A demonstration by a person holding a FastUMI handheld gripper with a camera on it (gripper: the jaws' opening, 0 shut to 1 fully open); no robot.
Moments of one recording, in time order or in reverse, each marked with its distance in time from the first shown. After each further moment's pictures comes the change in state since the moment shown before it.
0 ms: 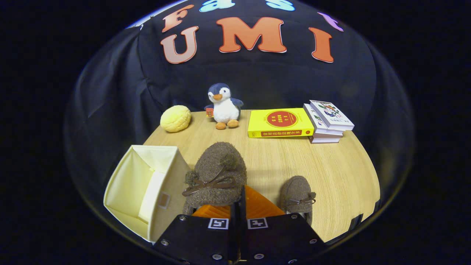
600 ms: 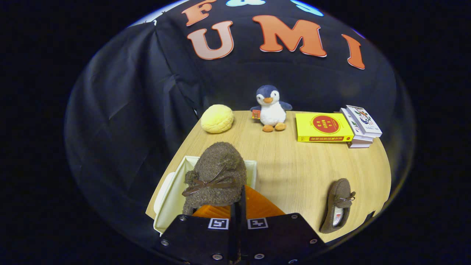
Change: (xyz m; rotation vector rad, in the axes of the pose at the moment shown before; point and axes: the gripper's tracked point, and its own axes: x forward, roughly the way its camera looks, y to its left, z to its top) arm 0.001 0.154 0.017 -0.037 0.095 0.143
